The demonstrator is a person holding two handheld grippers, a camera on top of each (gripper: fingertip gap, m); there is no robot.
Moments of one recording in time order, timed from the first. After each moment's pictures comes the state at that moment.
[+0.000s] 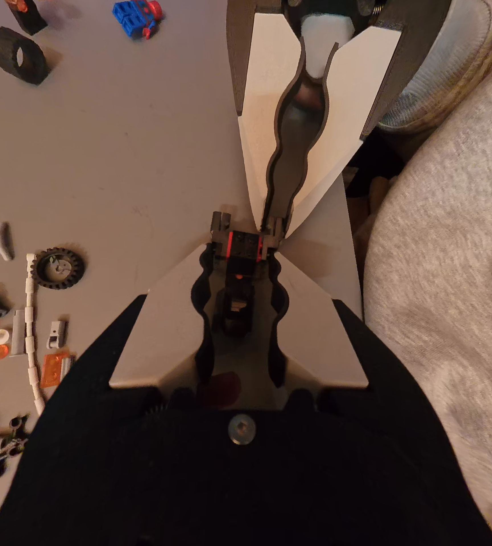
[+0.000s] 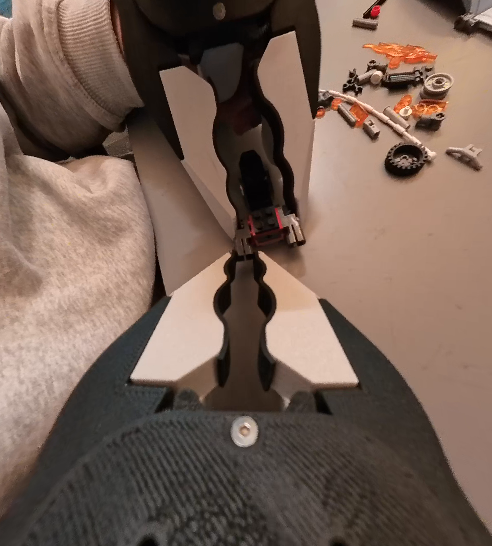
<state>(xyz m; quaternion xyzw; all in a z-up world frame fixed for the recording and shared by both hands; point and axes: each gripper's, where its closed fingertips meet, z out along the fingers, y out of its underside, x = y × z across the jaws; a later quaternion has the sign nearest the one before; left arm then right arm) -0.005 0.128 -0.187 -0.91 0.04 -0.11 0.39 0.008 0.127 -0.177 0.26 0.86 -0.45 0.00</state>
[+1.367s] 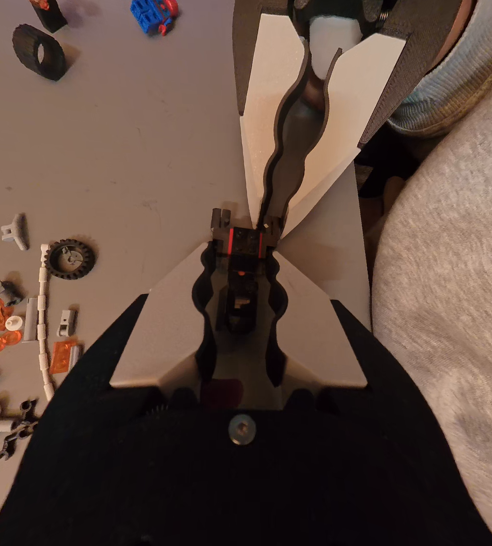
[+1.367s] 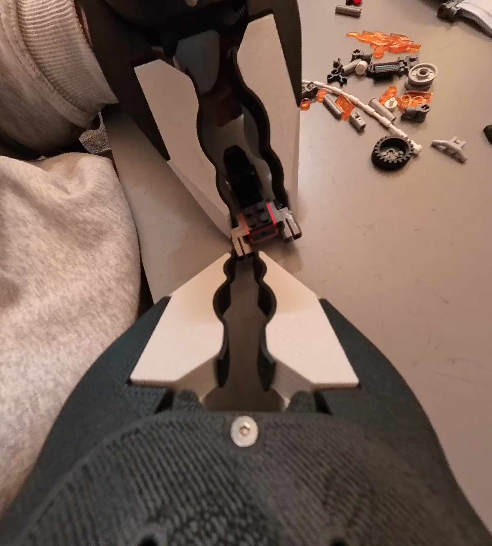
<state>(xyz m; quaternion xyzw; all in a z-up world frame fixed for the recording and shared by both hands) -0.009 0.127 -0.185 -0.92 0.03 -0.09 0.38 0.001 0.129 -0.183 0.27 0.86 -0.43 -0.02</state>
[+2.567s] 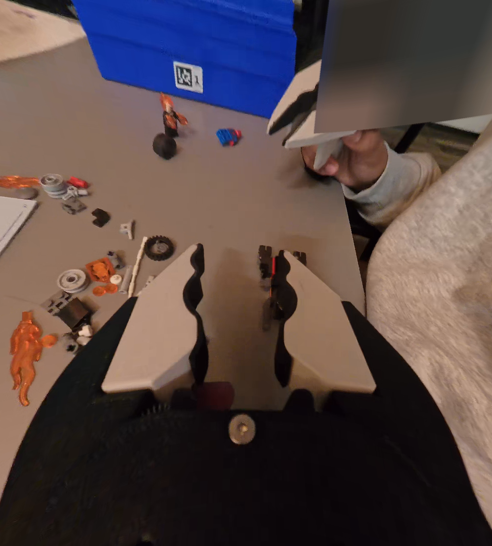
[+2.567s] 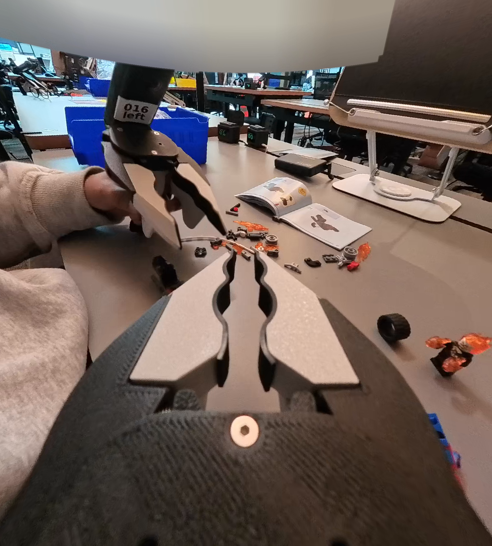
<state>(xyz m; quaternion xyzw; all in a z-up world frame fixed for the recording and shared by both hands) -0.046 0.098 -0.133 -0.84 -0.04 -0.08 0.54 -0.036 0.168 -0.096 0.27 0.70 -0.61 -0.27</state>
